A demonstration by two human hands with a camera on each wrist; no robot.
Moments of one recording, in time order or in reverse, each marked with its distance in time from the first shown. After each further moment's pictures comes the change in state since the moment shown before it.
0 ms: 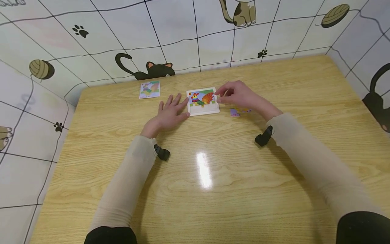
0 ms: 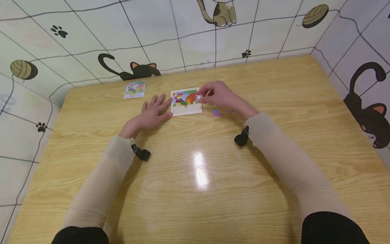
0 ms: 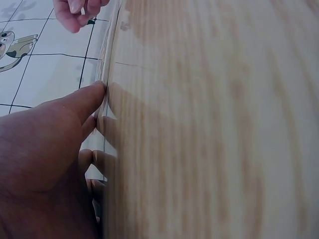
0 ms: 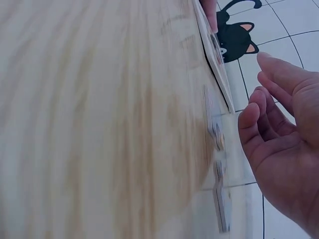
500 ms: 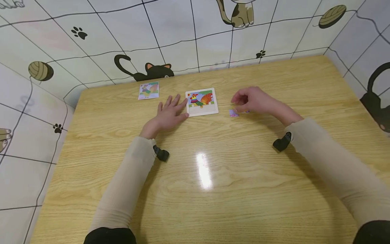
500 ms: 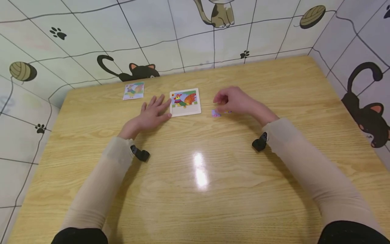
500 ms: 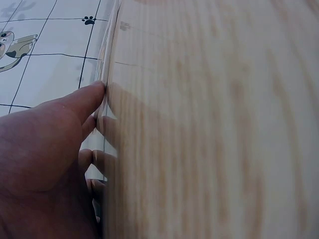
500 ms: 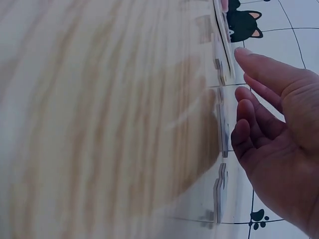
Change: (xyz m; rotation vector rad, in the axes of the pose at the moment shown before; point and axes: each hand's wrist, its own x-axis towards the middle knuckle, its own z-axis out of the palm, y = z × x) left_hand 0.000 0.002 0.001 0.010 0.000 0.003; right_hand -0.039 0.019 -0.026 -0.145 -0.047 0.036
